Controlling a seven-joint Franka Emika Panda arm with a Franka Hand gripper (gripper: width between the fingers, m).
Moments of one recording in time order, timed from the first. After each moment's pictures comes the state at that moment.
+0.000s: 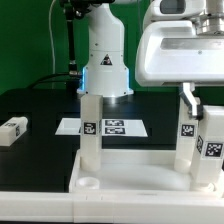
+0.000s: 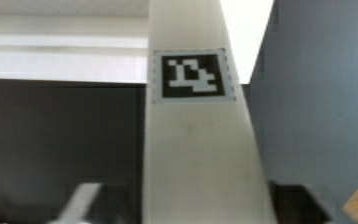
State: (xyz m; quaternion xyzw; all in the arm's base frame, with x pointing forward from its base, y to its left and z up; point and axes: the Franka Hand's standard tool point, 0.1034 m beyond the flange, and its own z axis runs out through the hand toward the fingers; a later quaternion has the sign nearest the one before) arm 0.665 0.101 0.131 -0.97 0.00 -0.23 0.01
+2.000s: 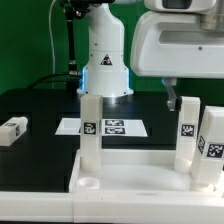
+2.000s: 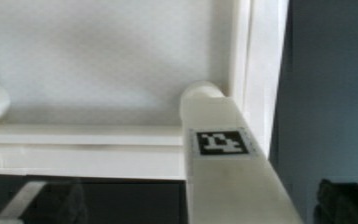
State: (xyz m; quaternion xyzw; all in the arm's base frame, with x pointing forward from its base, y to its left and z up) arm 0.661 0.096 0.139 -1.00 0.01 0.02 0.00
